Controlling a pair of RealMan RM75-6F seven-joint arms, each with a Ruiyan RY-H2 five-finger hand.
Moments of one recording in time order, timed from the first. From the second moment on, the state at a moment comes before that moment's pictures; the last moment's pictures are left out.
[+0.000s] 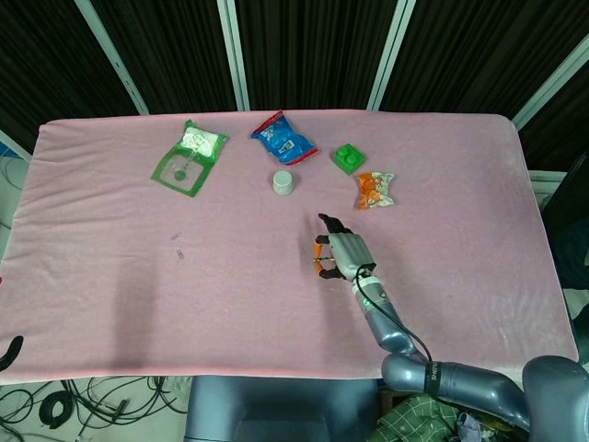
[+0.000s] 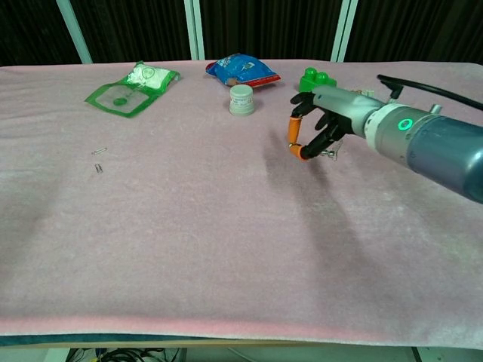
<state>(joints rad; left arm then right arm) 0.09 -0.99 0.00 -1.79 1.57 1.66 0.08 0.81 -1.73 0.34 -1.43 -0.81 0.92 -0.34</state>
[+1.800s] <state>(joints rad) 0.09 -0.96 0.00 -1.78 1.57 1.66 0.01 1.15 -2.12 0.49 -1.09 -0.46 0.87 -0.54</state>
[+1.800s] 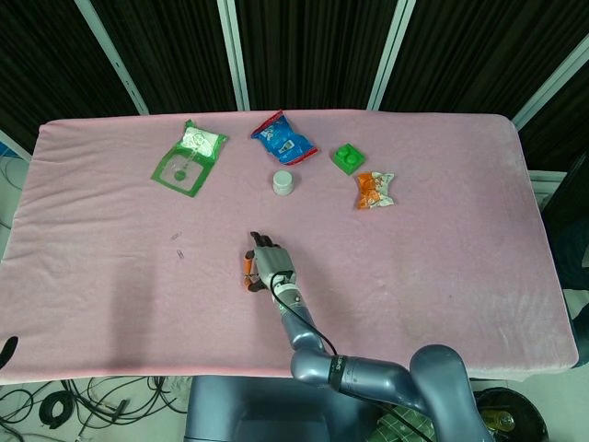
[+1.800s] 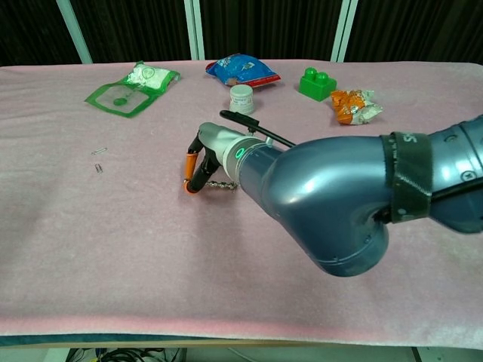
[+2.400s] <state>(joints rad) 0.09 -0.98 0.00 -1.79 1.56 1.65 0.05 1.09 -1.97 0.52 -1.30 -0.52 0.94 -0.48</state>
